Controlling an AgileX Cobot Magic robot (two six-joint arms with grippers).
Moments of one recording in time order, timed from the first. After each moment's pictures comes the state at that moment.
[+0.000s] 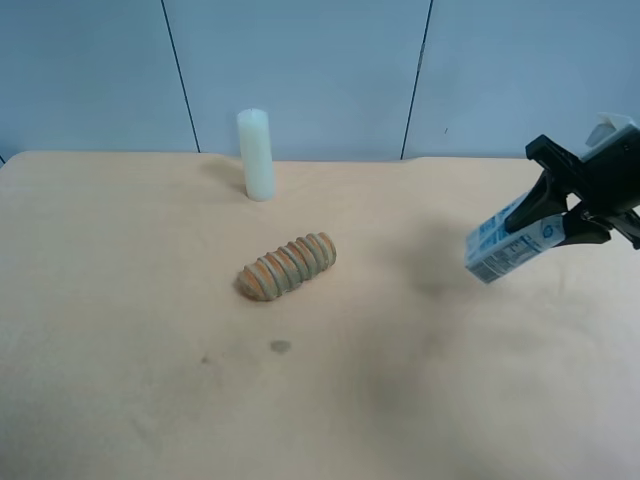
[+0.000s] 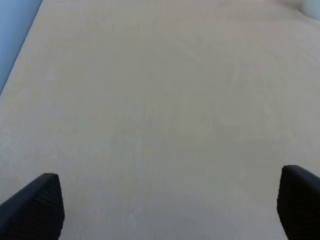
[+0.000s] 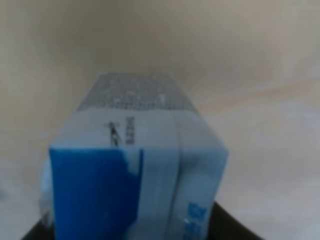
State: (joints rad) left arm 0.12 0.00 -0.51 -0.02 1.05 0.05; right arm -0.21 1.58 -0.94 0.69 0.96 -0.25
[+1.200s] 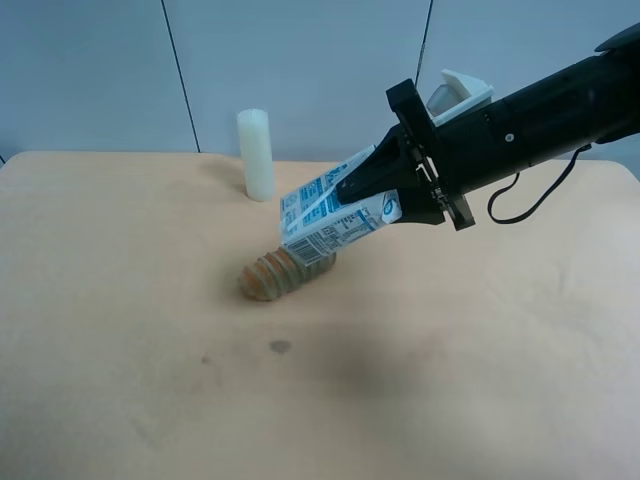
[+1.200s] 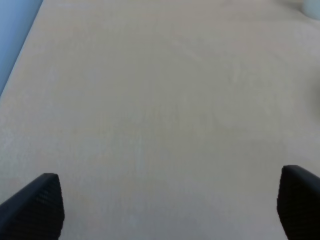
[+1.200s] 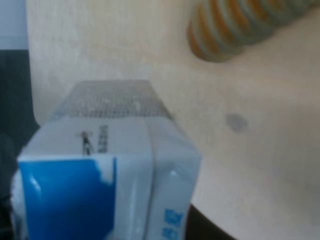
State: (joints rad) left arm 0.12 0.00 -0.51 -0.02 1.05 0.05; right arm 0.23 1.58 -0.94 1.22 1.01 -0.53
